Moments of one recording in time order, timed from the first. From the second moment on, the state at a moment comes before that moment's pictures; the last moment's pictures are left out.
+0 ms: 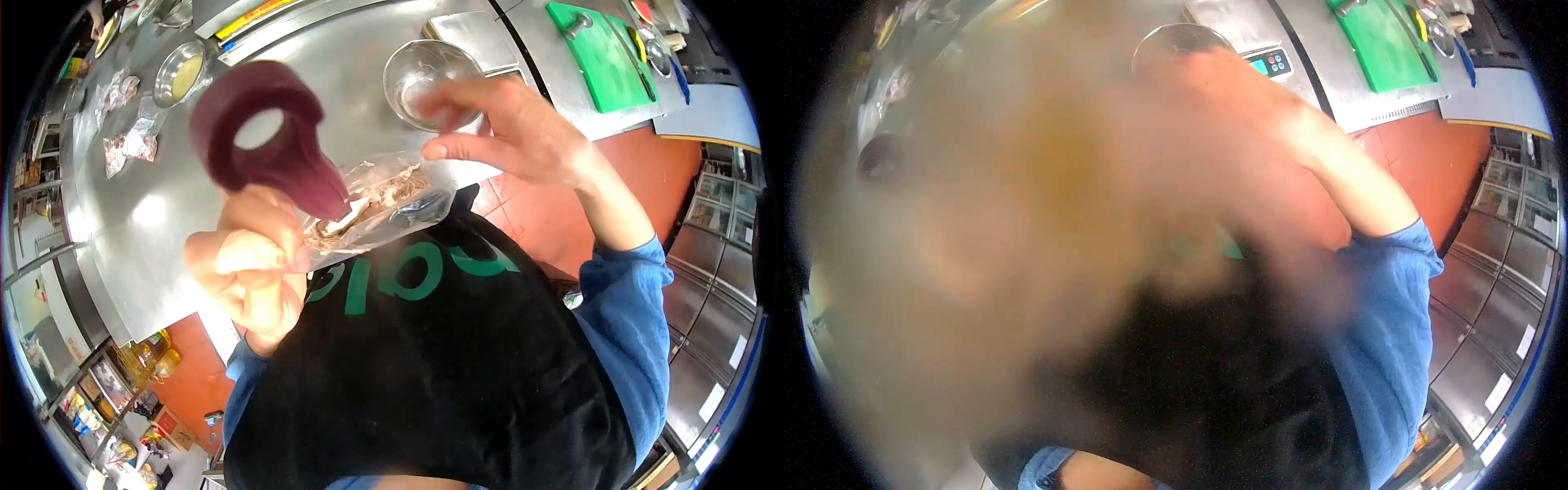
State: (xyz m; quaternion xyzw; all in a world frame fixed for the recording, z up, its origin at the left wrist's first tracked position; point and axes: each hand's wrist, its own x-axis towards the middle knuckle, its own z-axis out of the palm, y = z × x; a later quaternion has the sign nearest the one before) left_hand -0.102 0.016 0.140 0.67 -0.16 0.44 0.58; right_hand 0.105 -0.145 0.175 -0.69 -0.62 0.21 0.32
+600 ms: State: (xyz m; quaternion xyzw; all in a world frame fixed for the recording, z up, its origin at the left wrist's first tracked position) left_hand -0.152 0.015 0.142 0.57 0.02 0.42 0.71; right_hand 0.070 -0.125 0.186 -0.65 -0.30 0.53 0.45
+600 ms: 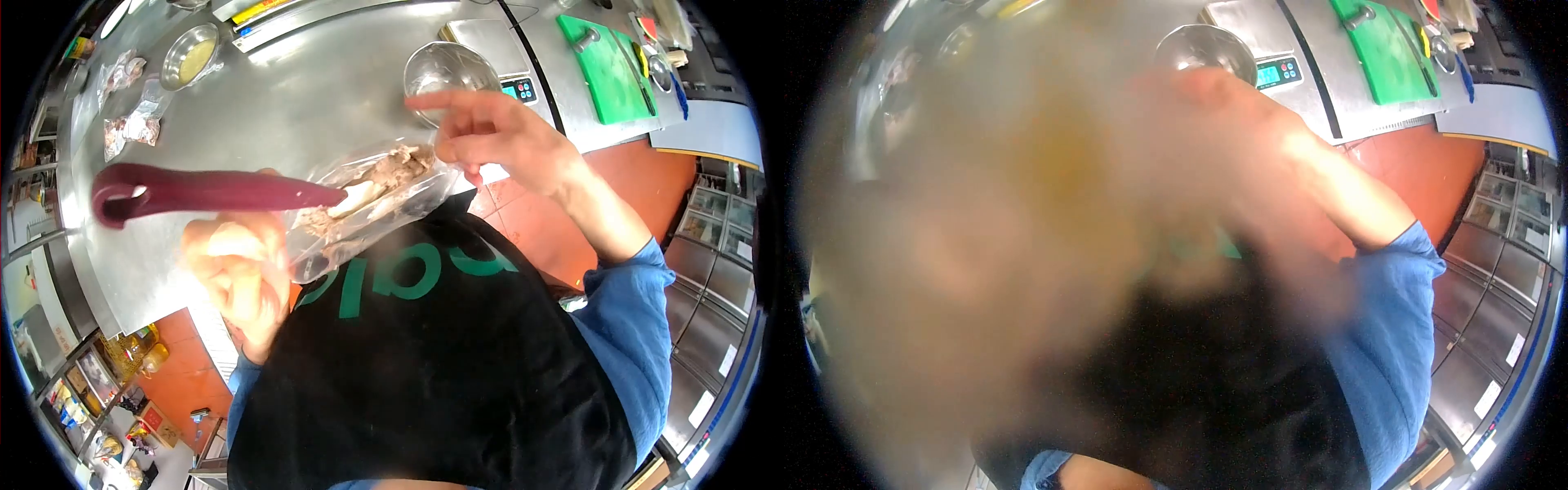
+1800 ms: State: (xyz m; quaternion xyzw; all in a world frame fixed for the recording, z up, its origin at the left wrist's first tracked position) left_hand -0.134 0.077 0.175 0.31 -0.02 0.40 0.86; right_hand 0.070 -0.077 0.206 -0.69 -0.49 0.27 0.47
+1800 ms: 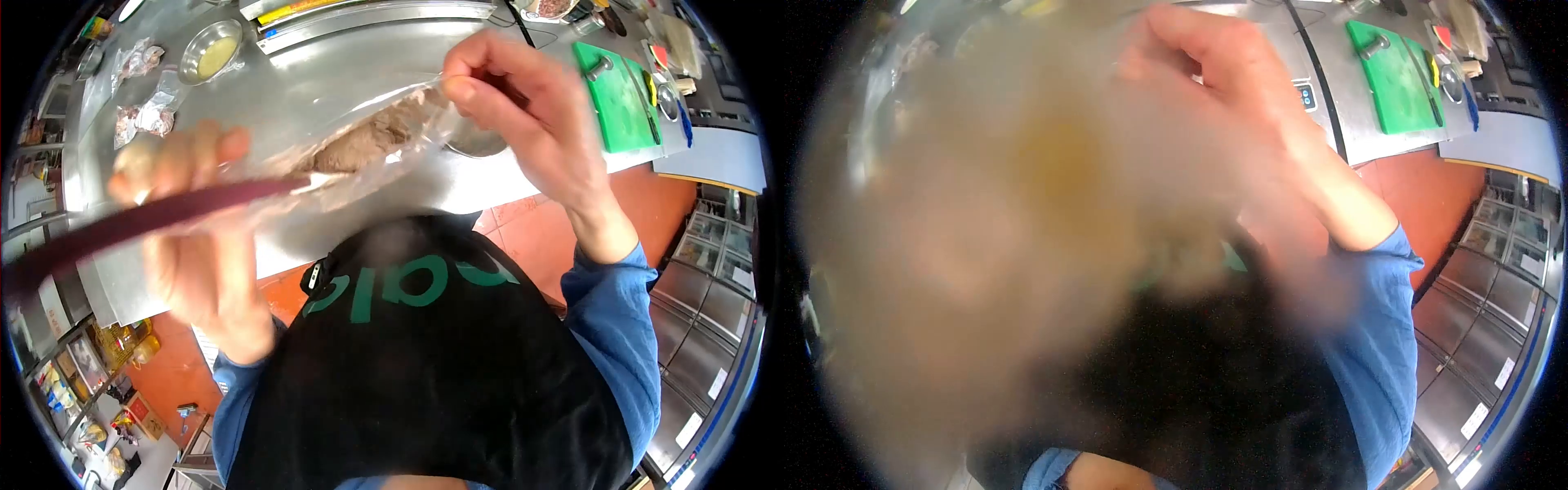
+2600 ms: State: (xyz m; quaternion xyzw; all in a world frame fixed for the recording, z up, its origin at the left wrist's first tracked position) left_hand -0.108 0.072 0.115 0.22 0.14 0.37 0.89; right_hand 0.102 -0.077 0.121 -0.68 -0.38 0.39 0.49
